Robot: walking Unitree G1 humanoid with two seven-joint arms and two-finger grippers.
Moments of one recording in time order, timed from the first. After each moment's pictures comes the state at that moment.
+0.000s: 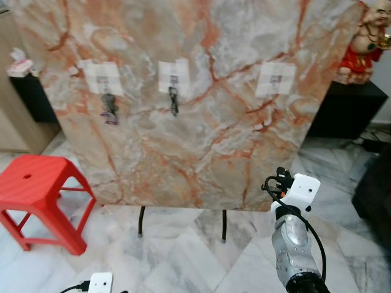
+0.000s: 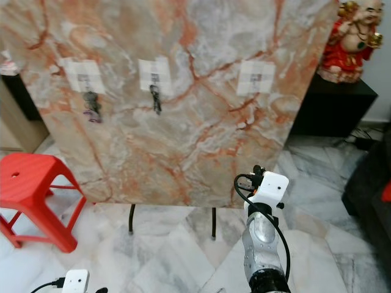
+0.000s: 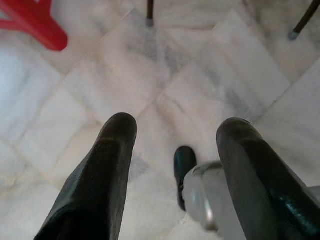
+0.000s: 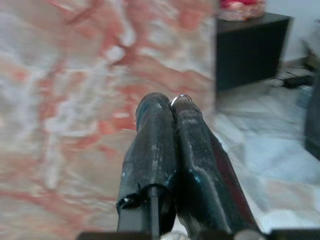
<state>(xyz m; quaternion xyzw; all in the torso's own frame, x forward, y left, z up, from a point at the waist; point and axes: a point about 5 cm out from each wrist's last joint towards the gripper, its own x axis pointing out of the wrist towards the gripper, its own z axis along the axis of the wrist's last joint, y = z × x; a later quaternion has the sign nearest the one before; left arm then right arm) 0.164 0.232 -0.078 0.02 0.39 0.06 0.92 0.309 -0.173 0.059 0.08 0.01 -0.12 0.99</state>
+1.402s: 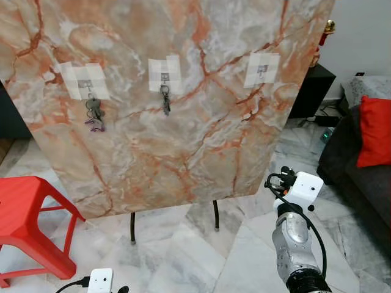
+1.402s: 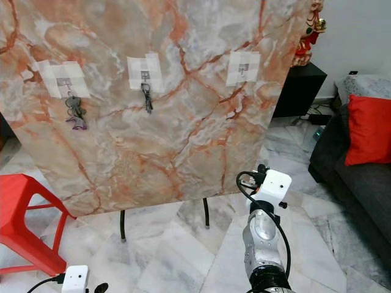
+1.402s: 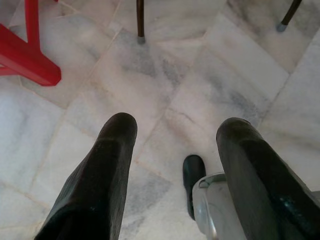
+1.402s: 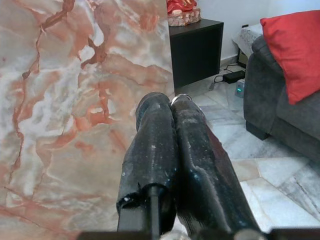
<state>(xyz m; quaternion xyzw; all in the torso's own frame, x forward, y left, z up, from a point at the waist) 0.167 0.231 -0.076 0.01 0.39 0.06 0.92 0.313 -0.172 0.063 0.08 0.00 -0.13 0.99</state>
